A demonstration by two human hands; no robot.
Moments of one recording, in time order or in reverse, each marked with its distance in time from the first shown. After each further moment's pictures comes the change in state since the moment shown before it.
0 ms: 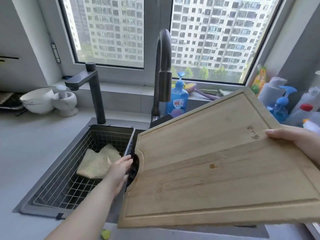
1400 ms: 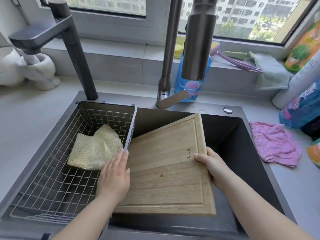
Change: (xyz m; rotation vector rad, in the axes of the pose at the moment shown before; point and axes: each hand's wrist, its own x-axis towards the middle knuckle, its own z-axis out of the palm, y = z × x) left_hand 0.077 -0.060 -0.041 1.410 0.063 0.420; right_hand 0.153 0.145 0.163 0.047 -0.145 0.270
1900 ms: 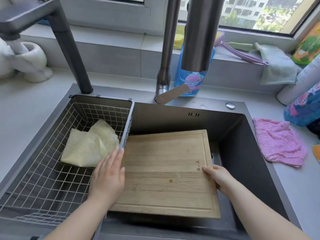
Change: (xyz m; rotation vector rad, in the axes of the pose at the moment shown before) left_hand 0.001 -0.004 0.007 -0.081 0.070 0.005; right_hand 0.046 0.063 -0.042 -0.120 0.094 0.278
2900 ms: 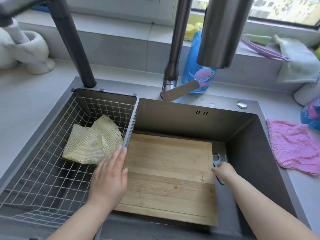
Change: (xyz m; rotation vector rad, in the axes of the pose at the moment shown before) left_hand -0.001 -0.004 0.007 -0.013 0.047 0.024; right_hand 0.039 -0.012 0.003 -0.680 0.190 0.040
